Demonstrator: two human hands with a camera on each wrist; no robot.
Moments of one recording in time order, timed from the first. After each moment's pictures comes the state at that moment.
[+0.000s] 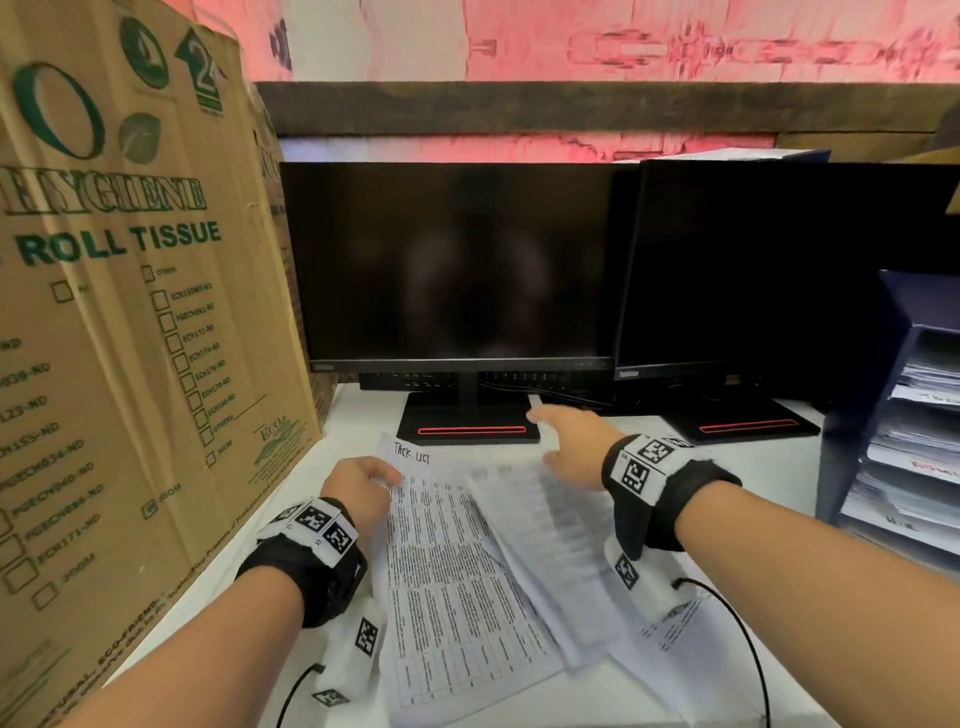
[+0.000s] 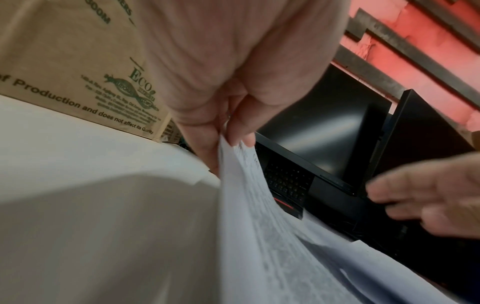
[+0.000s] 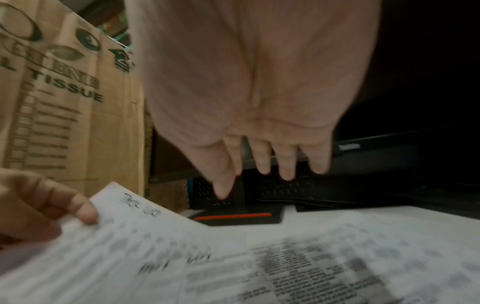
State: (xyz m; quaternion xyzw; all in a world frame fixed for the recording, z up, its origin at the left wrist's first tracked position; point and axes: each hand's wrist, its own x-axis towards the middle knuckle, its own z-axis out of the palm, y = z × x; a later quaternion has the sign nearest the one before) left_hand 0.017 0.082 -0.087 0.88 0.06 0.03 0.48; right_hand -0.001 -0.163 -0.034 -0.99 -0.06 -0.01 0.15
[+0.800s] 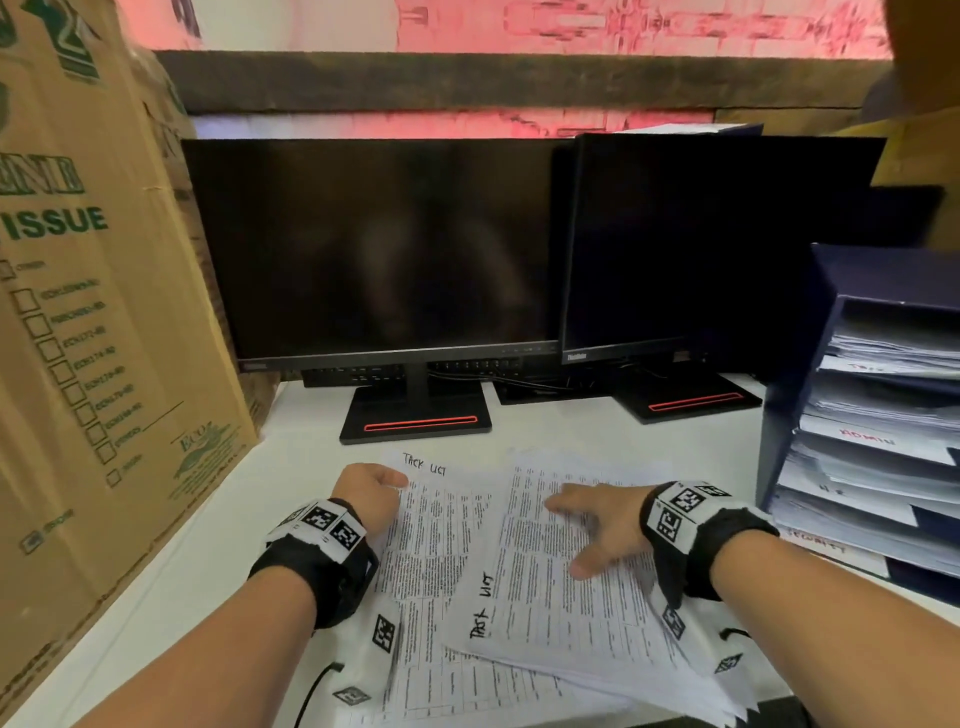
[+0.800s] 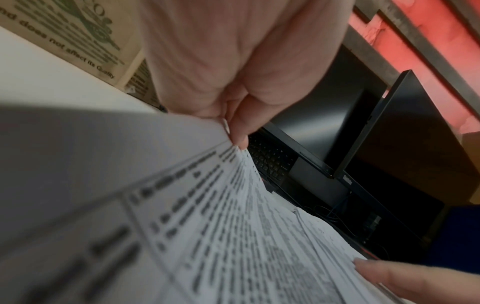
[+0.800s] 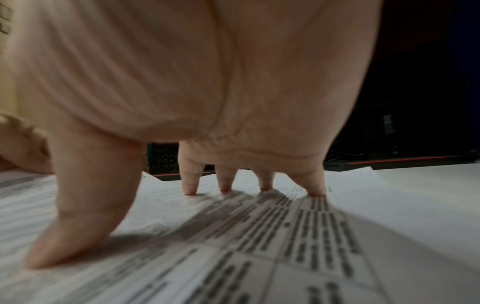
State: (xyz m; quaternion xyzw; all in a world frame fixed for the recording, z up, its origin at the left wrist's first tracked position) left_hand 0.029 0.017 -0.105 0.87 0.06 -0.03 0.48; right_hand -0.033 -0.249 -0.091 -0.96 -0.03 0.27 0.10
